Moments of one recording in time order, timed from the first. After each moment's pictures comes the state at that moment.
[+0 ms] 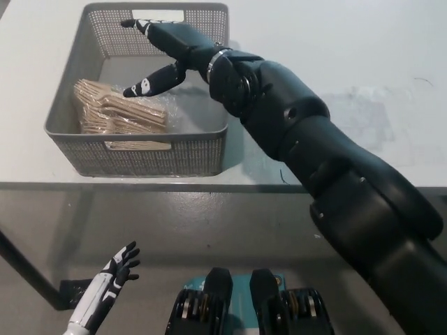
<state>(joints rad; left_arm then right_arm) -0.03 0.28 -0.10 0.35 0.07 -0.43 -0.08 -1.45 0.10 0.46 1.41 -0.51 -0.28 0.04</state>
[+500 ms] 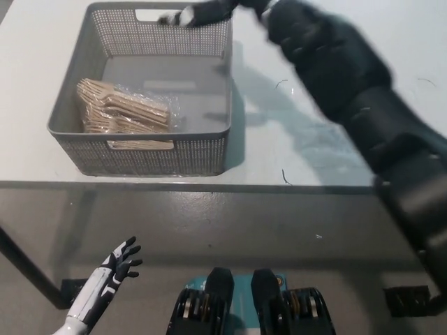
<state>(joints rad) -0.05 0.30 -0.11 0.35 0.08 -0.43 -0.10 -1.38 -0.11 0.28 1.08 -0.41 -0.27 0.13</state>
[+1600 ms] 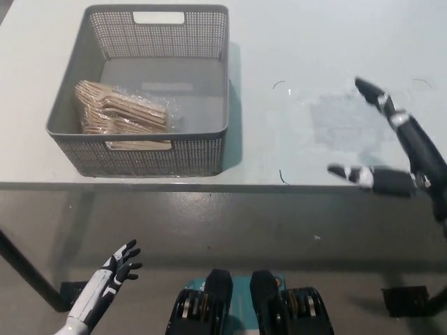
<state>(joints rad) -0.06 0.30 -0.11 0.39 0.08 -0.43 -0.10 -0.34 -0.32 0.01 -0.10 -0.09 -0.08 0.27</state>
